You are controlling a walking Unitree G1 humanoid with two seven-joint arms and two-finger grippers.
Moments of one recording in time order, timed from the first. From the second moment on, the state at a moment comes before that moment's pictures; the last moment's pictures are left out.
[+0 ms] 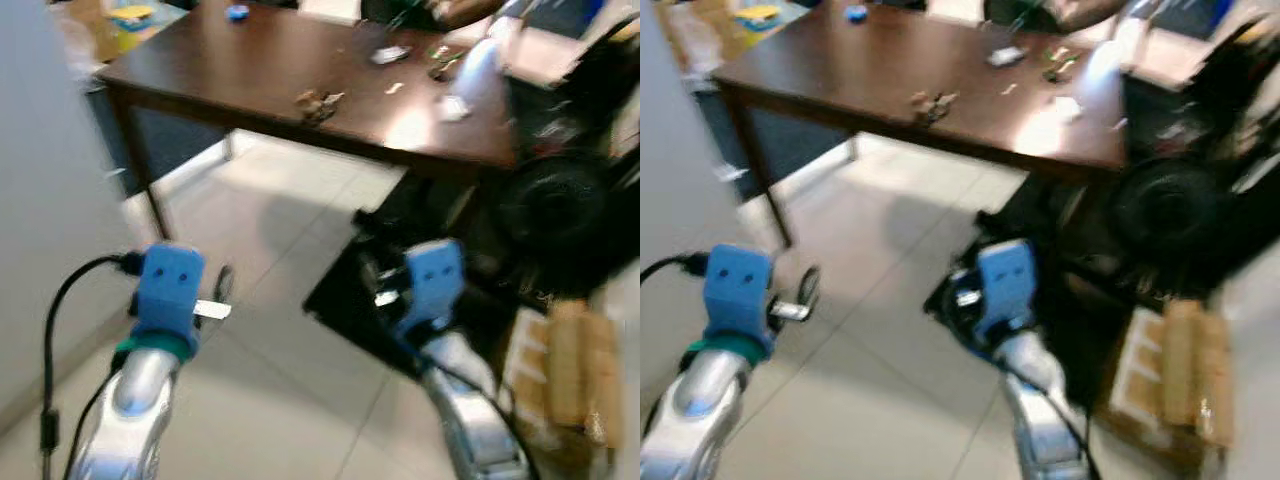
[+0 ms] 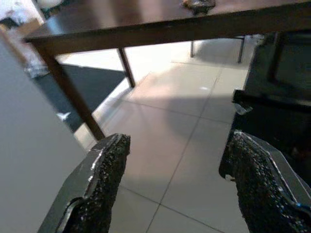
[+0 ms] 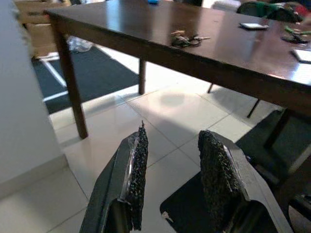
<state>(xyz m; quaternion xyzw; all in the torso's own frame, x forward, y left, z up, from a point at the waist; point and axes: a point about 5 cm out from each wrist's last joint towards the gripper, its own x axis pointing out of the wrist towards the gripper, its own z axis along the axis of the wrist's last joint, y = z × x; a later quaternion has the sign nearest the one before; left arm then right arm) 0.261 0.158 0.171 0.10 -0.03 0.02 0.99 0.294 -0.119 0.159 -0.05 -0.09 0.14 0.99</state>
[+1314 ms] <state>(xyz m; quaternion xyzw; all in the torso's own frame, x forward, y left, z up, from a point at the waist) 0.262 0.149 0.173 0.09 -0.04 0.00 1.00 0.295 -0.125 0.159 -0.08 -0.09 0.14 0.98</state>
